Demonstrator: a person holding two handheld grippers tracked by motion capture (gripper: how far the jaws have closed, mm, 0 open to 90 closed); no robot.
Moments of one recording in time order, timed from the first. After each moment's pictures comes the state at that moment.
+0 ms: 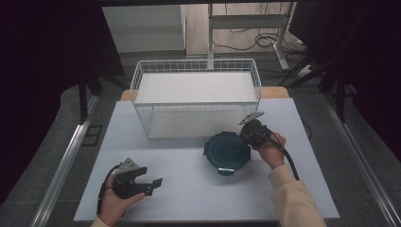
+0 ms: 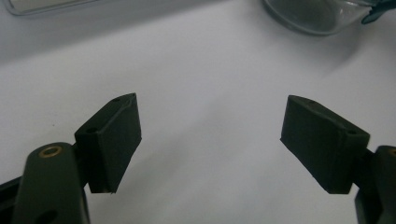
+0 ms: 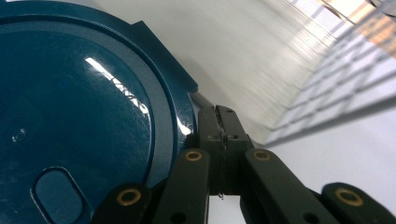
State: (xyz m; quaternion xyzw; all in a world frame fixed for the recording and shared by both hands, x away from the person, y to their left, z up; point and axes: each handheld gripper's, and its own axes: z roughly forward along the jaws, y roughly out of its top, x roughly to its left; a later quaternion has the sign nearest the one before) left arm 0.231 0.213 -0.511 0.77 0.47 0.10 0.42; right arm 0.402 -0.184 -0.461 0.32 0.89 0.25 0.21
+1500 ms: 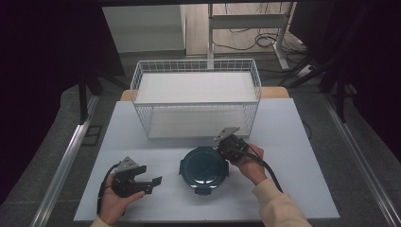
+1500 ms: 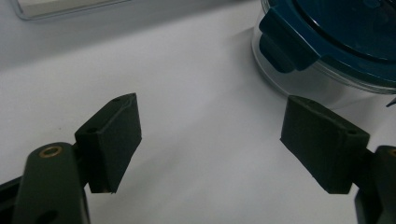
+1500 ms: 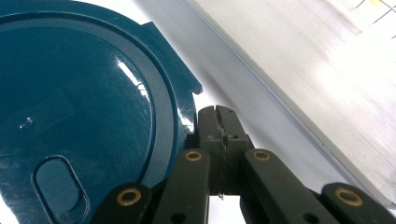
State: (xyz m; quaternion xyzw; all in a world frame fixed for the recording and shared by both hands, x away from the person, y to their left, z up) left arm 0.233 0.215 -0.509 0.77 0.48 0.10 0.42; right arm 0.352 -0.119 -0.467 0.26 0.91 0.28 0.18
